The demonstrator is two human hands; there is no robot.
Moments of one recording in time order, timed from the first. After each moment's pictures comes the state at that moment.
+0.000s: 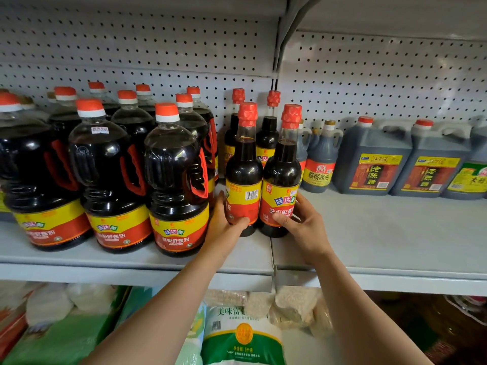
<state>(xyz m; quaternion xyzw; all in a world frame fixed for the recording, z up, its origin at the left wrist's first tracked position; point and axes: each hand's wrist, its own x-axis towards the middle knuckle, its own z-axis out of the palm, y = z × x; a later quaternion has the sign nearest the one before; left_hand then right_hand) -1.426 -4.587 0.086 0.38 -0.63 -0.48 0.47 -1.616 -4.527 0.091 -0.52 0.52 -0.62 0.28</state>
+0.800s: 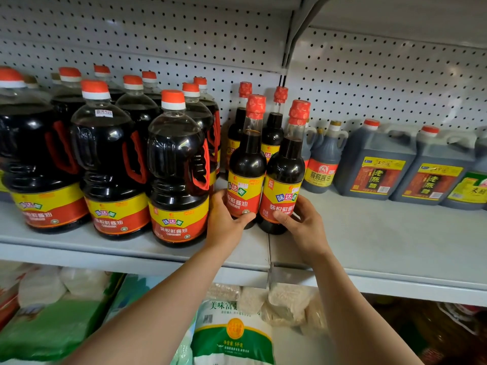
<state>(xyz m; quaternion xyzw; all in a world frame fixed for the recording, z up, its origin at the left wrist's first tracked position) -1.441 -4.585 0.083 0.44 -0.61 -0.40 0.53 -1.618 -4.528 0.088 -0.51 0.56 -0.59 0.27</state>
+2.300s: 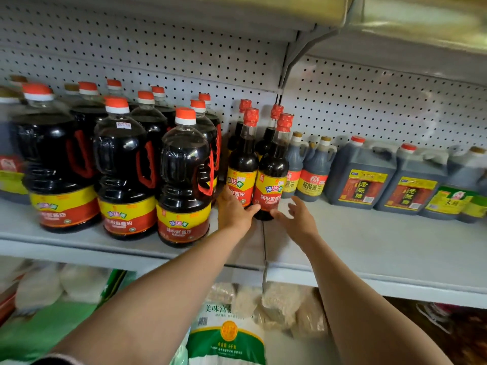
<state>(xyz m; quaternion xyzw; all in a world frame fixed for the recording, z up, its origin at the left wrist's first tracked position) -1.464 -4.595 0.119 0.54 -0.63 -0.34 0.45 -1.619 -4.538 0.119 -0.48 0.74 -0.44 0.20</state>
